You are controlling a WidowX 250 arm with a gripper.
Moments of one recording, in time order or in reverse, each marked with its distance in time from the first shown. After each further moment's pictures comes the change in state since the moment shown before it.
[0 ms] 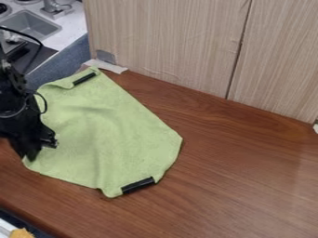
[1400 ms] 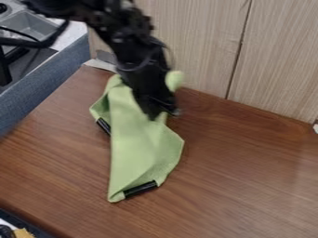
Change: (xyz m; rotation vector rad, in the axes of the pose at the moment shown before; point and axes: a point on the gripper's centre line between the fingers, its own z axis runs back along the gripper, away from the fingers) arm 0.060 -0.197 0.092 -0.235 -0.266 -0.569
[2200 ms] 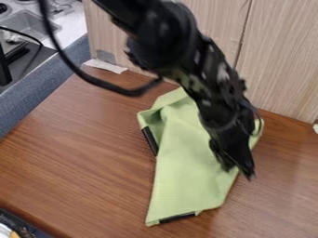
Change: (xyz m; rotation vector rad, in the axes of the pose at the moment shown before) arm 0.015 -0.108 -0.054 -0.127 -0.038 -0.279
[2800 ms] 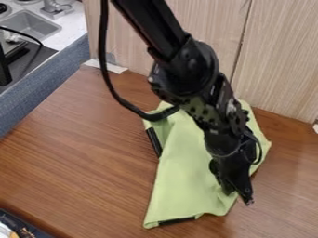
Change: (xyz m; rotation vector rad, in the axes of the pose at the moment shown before) arm -0.016 -0.007 -0.035 -0.027 0.067 -0.054
